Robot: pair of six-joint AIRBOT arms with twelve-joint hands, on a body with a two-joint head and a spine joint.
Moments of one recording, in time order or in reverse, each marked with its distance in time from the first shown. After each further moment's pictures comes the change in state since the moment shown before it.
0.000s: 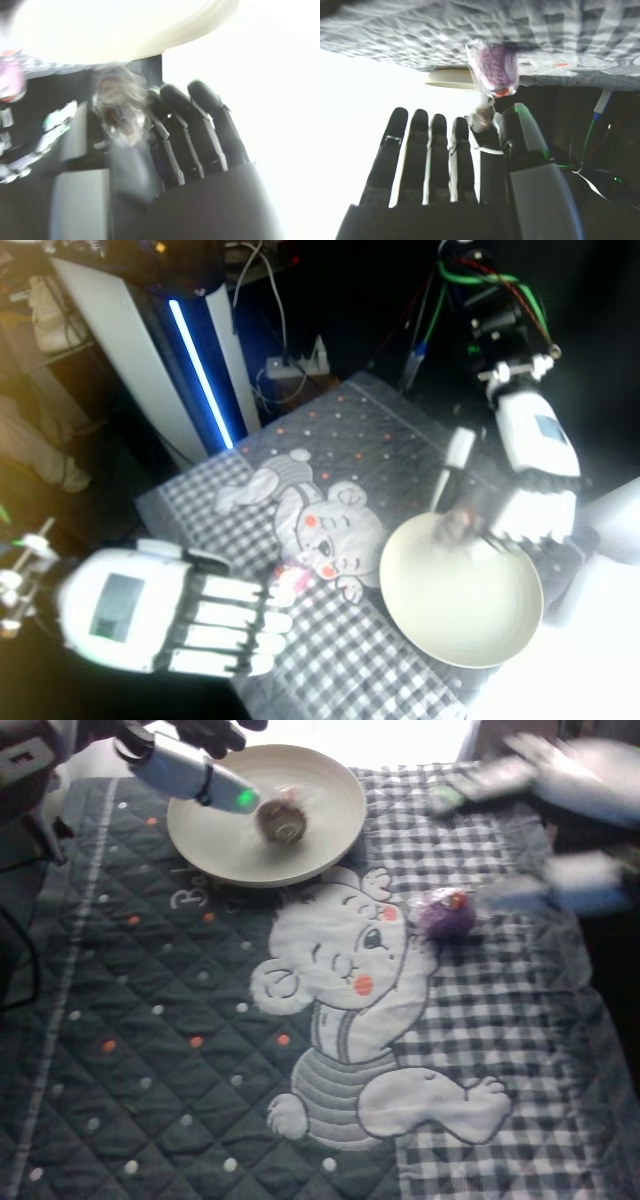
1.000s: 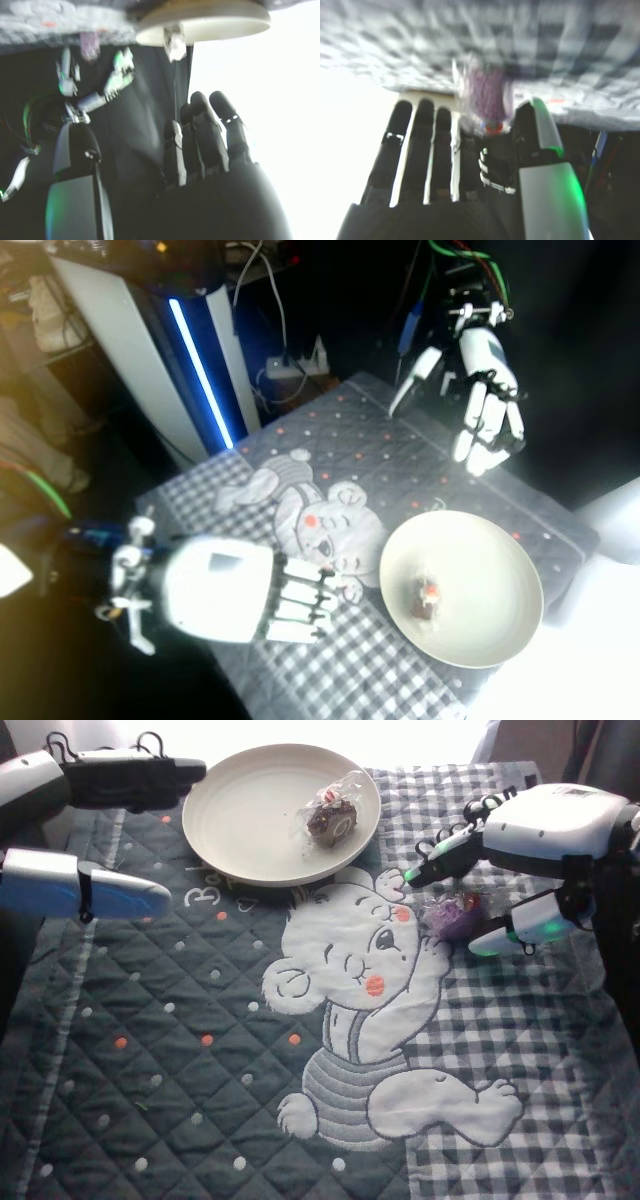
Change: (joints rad) left arm 0.350 0.391 -0.497 -0.278 -0.523 0.059; right arm 0.042 -0.064 0.026 -0.211 -0.226 0.042
